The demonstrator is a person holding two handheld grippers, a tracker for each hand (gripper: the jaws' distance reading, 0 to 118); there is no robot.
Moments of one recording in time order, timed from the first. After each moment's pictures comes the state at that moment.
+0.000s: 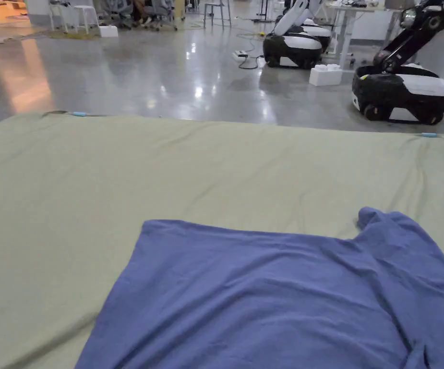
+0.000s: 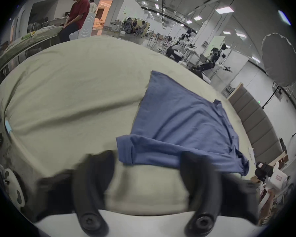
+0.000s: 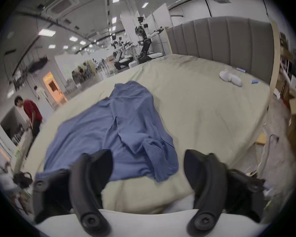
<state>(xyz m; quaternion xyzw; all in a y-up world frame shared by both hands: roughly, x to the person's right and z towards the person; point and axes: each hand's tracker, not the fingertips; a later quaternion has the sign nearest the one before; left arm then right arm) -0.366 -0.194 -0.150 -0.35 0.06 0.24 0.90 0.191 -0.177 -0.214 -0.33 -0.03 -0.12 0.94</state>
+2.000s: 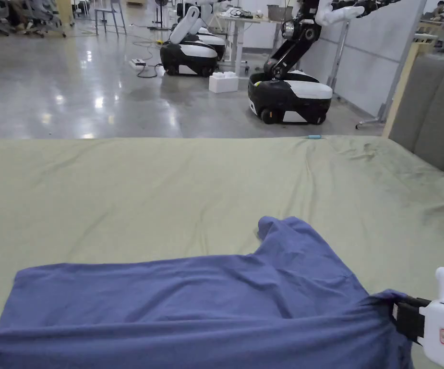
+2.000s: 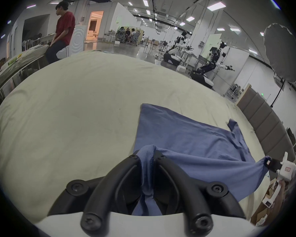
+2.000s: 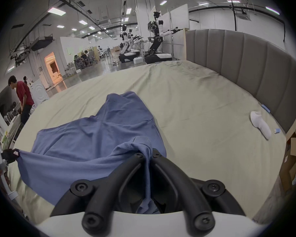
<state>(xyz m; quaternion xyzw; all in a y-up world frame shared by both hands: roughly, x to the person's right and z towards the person) -0.385 -0.189 -0.393 -0.35 0.07 0.17 0.92 0.191 -0.185 -0.452 -0.34 -0.02 -0.05 0.94</state>
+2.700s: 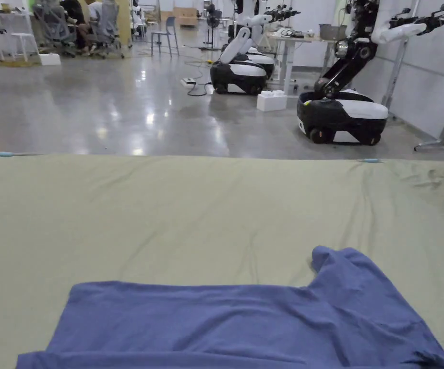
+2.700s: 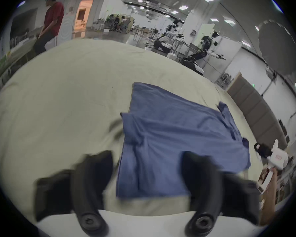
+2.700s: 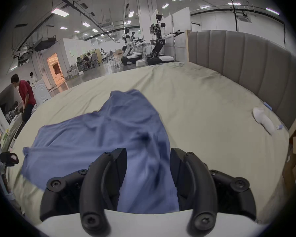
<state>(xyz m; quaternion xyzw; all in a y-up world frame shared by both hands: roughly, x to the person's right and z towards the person) -0.384 -0.185 -0.320 -0.38 0.00 0.15 0.91 0.189 -0.191 -0.388 -0.32 -0.01 -0.06 0.94</state>
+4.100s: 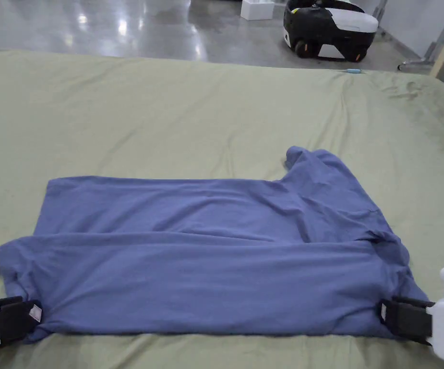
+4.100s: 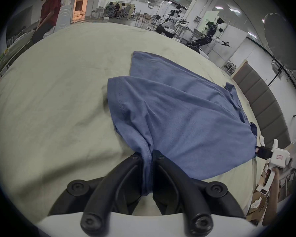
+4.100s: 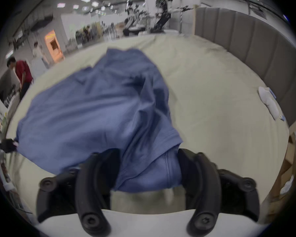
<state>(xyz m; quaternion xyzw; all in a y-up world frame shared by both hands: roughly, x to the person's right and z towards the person) -0.367 -0.242 -0.335 -0.45 0.02 0.18 0.88 0.188 -0.249 -0.417 -0.47 0.01 0.00 0.88</state>
